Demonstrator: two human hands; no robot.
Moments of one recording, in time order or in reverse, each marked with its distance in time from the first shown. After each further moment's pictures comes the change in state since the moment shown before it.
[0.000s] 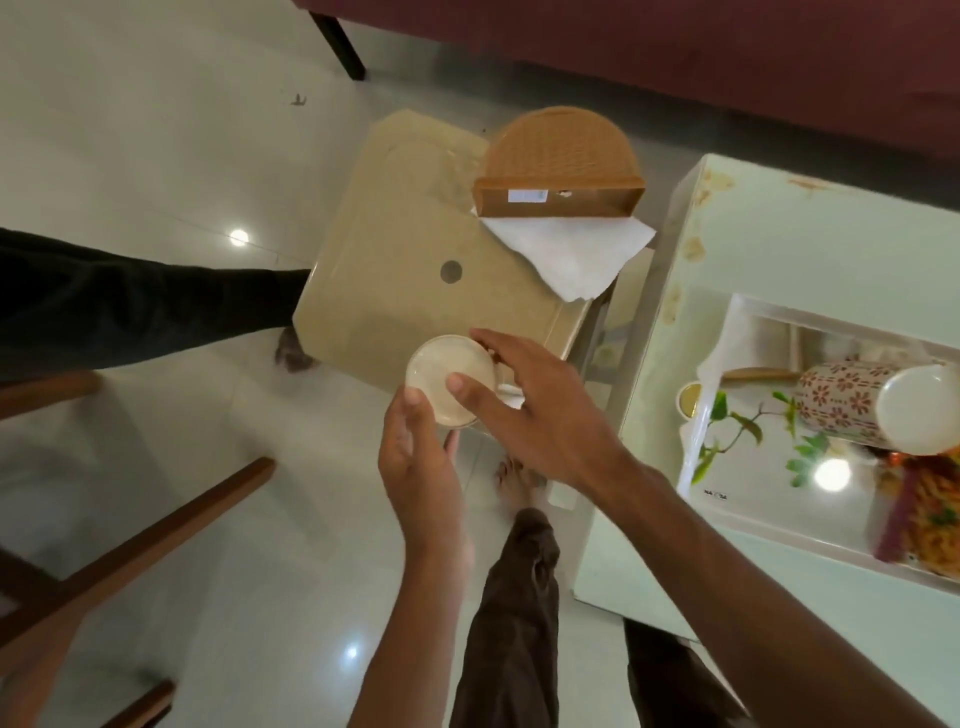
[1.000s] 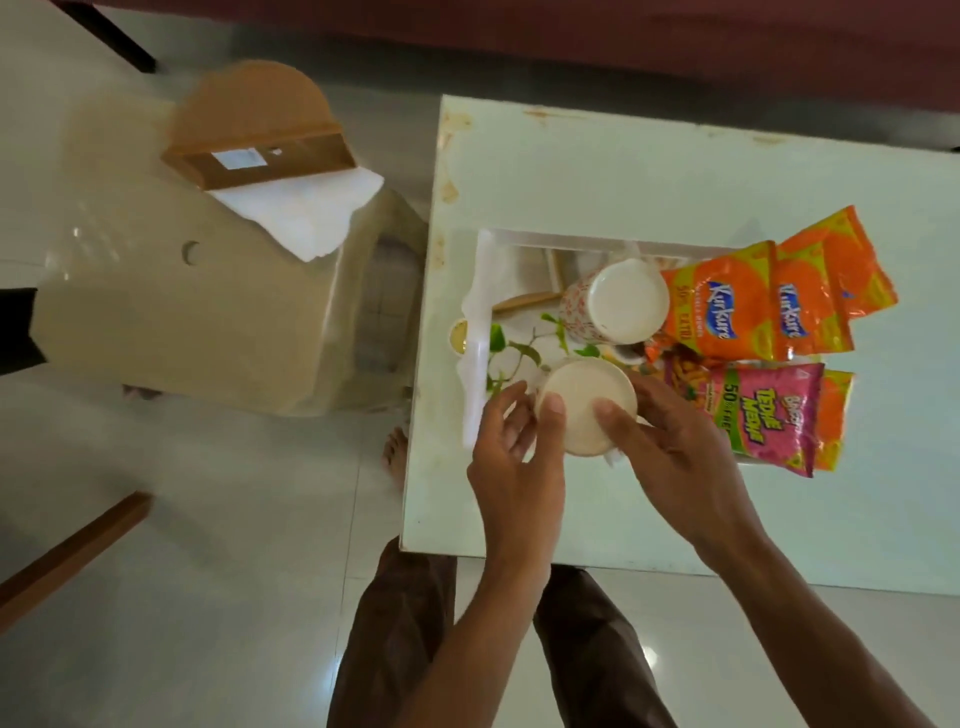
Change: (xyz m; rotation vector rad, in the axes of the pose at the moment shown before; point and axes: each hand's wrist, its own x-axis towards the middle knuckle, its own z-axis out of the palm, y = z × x) left_hand -0.184 -0.098 0.153 0.223 -0.401 -0.163; right_hand -0.210 0.151 -0.166 0.272 0.439 0.359
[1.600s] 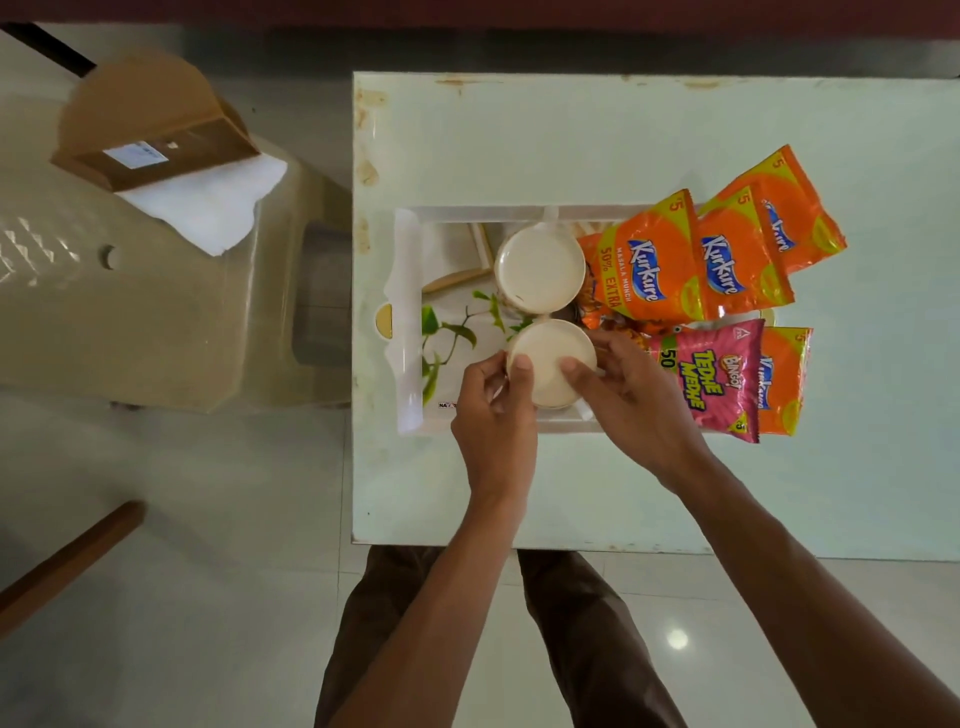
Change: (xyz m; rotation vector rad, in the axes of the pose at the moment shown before) left_hand 0.024 -0.044 0.060 0.138 0.041 0.064; right_hand 0.040 0.056 -0.039 -0.008 -0.028 0.012
